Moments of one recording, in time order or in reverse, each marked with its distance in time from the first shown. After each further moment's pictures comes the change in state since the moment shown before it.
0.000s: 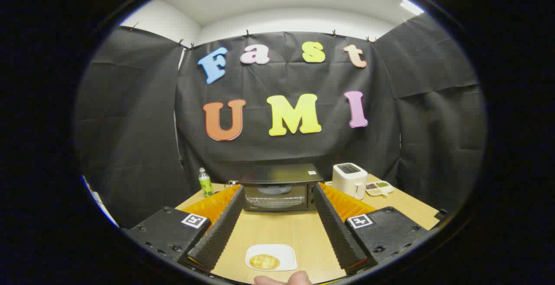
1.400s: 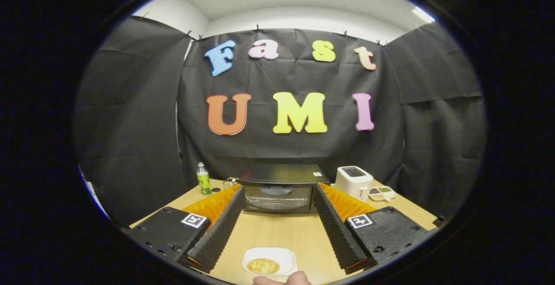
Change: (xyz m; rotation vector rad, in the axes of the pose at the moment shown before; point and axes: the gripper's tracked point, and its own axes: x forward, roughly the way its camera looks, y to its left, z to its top) arm 0.032 0.024 -0.010 -0.053 0.008 0.015
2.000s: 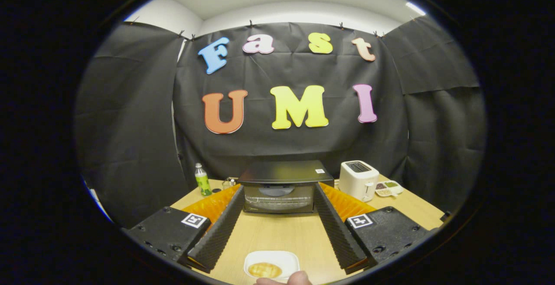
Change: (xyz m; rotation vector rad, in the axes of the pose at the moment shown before) arm 0.046 -0.019 0.003 0.046 0.025 0.001
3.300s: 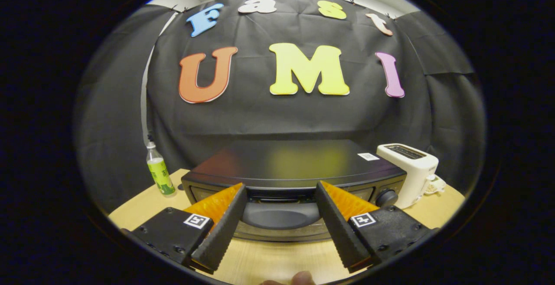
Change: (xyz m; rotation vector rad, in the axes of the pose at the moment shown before) arm 0.264 0.016 -0.112 -0.042 0.084 -0.034
